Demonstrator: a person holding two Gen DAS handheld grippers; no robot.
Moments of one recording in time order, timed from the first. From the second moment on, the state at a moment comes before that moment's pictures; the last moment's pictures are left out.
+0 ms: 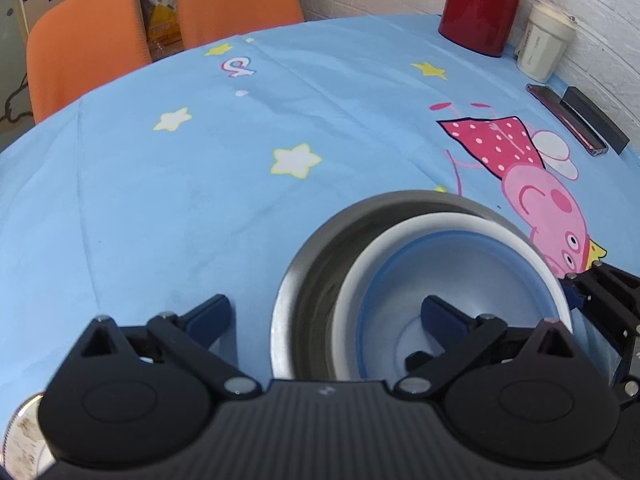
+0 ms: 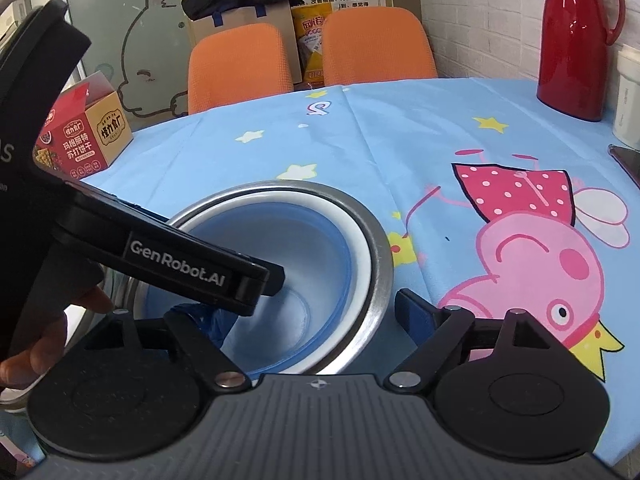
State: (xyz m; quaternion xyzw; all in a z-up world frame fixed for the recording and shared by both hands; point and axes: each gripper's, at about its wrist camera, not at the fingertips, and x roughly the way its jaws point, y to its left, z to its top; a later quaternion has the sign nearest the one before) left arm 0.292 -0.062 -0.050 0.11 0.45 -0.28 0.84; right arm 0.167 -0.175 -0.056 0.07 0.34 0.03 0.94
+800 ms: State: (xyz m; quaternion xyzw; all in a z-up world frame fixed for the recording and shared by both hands) left arm 0.256 0.040 0.051 0.08 0.41 -0.19 0.89; right arm 0.174 -0.089 0.025 0.05 0.28 0.15 0.95
